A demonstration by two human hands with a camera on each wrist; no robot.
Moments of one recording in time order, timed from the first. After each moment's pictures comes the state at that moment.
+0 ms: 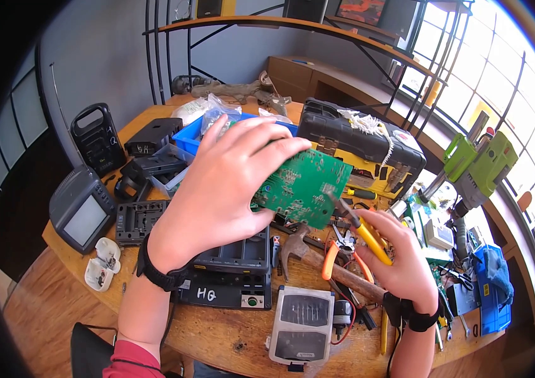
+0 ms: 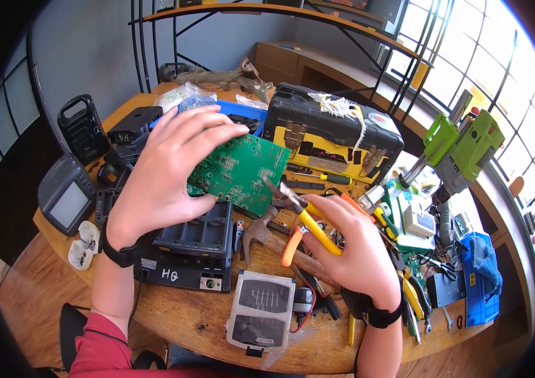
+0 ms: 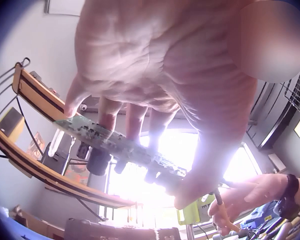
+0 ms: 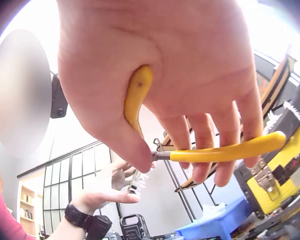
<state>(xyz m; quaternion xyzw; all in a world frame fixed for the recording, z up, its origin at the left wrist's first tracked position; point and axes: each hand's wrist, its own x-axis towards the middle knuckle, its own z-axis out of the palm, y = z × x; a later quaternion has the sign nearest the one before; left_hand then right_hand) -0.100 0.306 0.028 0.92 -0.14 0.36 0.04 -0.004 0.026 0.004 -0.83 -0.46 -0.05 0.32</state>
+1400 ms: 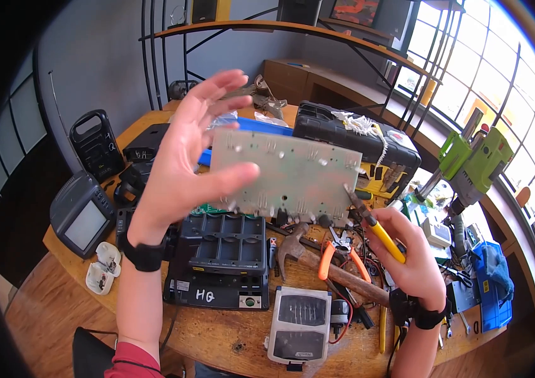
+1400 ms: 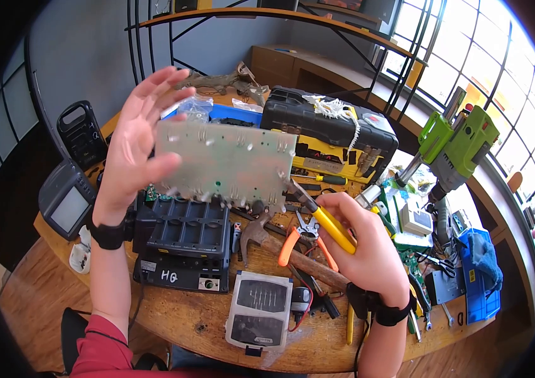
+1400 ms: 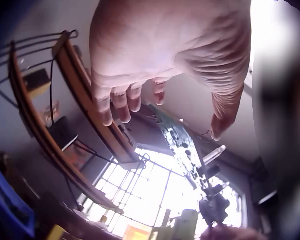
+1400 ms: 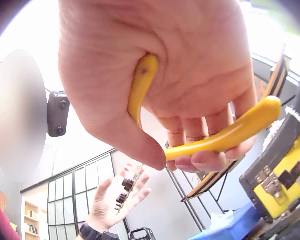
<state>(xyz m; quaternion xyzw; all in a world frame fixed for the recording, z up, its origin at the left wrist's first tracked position) -0.088 0.333 0.032 0.67 -0.20 0.34 0.63 -0.002 0.008 0.010 -0.81 -0.43 0.01 0.41</state>
